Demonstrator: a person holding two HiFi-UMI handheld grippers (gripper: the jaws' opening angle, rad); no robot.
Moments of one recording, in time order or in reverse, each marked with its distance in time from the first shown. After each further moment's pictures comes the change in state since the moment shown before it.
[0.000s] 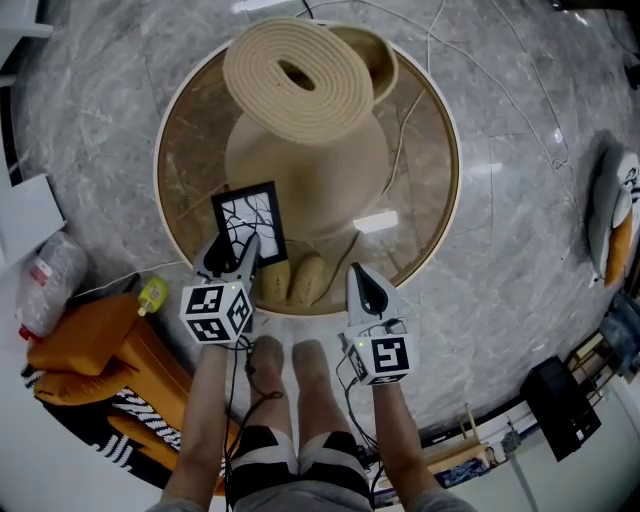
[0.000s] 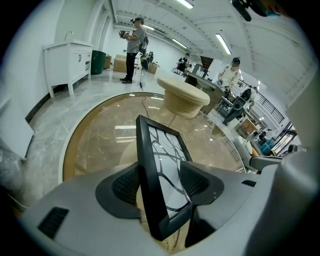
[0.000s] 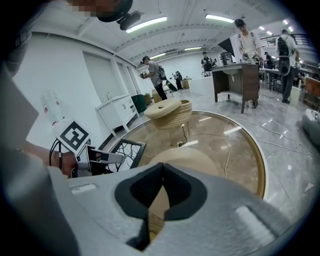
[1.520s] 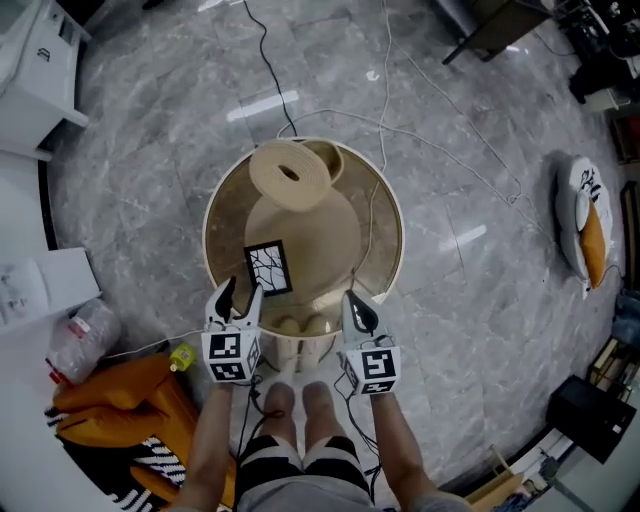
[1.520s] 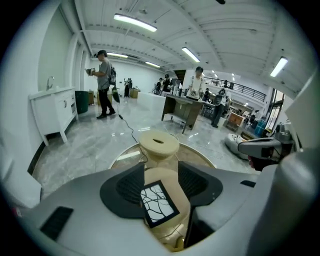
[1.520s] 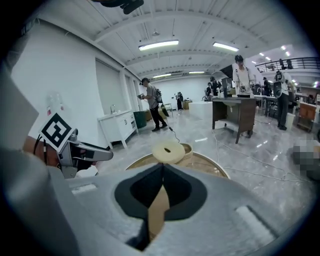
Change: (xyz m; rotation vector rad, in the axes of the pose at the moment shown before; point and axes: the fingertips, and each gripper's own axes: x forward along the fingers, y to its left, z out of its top) left arm -0.189 -0.079 0.136 0.307 -0.221 -0.023; right arm -0.129 0.060 0.156 -0.106 -0.189 -0.082
